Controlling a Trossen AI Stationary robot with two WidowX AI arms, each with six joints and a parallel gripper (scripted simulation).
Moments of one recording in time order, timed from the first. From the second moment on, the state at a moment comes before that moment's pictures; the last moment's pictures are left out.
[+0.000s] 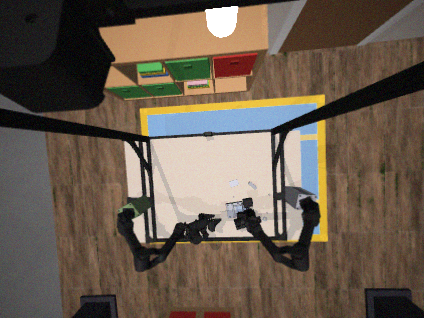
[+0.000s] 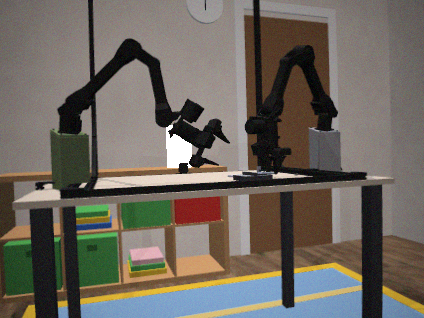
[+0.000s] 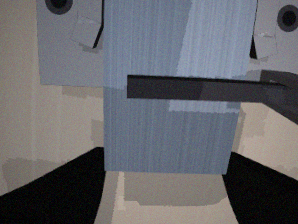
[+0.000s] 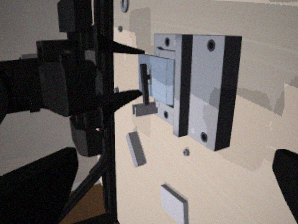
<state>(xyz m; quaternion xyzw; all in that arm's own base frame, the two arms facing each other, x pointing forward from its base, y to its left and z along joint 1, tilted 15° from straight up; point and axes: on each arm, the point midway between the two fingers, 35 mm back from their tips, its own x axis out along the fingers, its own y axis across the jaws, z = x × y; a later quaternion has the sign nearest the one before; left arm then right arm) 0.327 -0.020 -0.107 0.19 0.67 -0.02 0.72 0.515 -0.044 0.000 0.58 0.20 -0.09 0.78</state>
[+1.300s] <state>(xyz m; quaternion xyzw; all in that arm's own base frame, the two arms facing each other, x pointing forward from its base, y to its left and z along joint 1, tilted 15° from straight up) 0.334 -0.023 -0.106 0.19 0.67 -0.02 0.72 0.515 -0.044 0.000 0.58 0.20 -0.09 0.78</state>
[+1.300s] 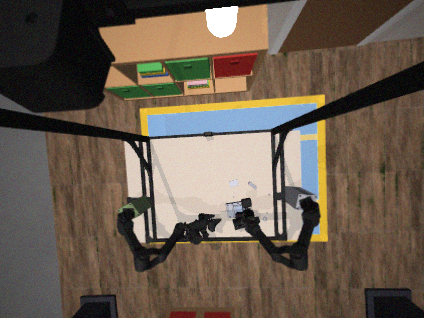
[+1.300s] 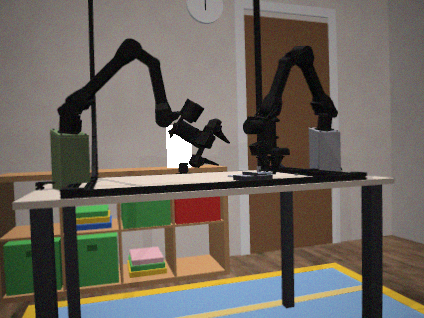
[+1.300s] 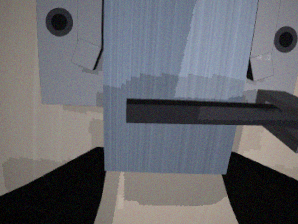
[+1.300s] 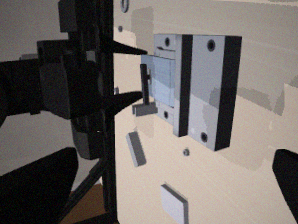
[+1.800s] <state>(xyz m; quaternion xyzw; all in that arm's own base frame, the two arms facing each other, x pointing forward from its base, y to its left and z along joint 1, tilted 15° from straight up) 0.336 -0.023 -0.106 0.19 0.67 -0.02 0.72 0.515 -0.044 0.000 0.58 0.20 -0.09 0.78</state>
